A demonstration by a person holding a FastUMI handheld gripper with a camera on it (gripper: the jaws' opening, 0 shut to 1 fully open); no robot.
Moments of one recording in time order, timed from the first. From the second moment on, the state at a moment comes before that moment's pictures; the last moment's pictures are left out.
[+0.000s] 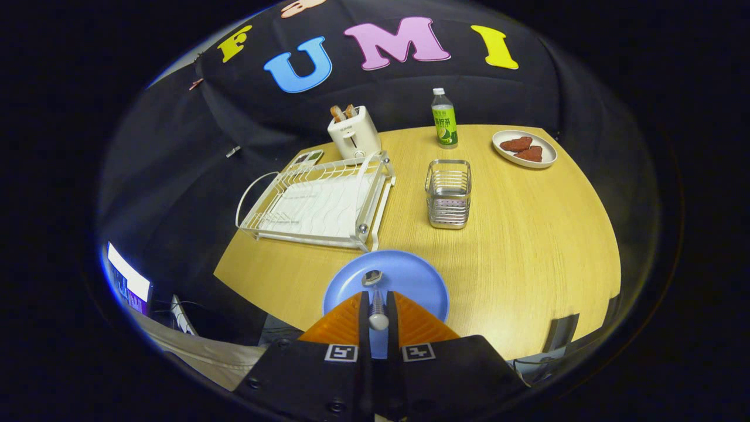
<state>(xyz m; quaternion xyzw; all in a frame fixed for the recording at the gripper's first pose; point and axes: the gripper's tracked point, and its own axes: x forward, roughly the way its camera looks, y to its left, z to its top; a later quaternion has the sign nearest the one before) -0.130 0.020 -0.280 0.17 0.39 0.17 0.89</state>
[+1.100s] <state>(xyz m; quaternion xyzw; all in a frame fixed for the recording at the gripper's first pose) -0.169 0.038 -0.388 0.10 0.48 0.19 0.85</state>
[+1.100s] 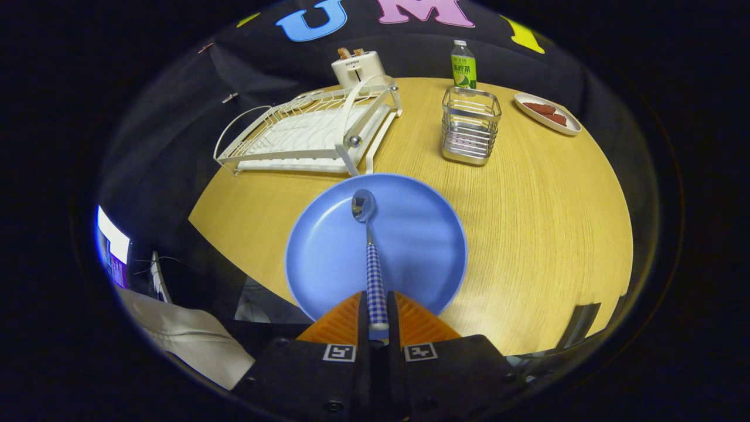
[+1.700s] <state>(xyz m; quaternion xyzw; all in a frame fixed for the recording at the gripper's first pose) -0.157 0.049 -0.385 0.12 0.47 0.19 0.85</state>
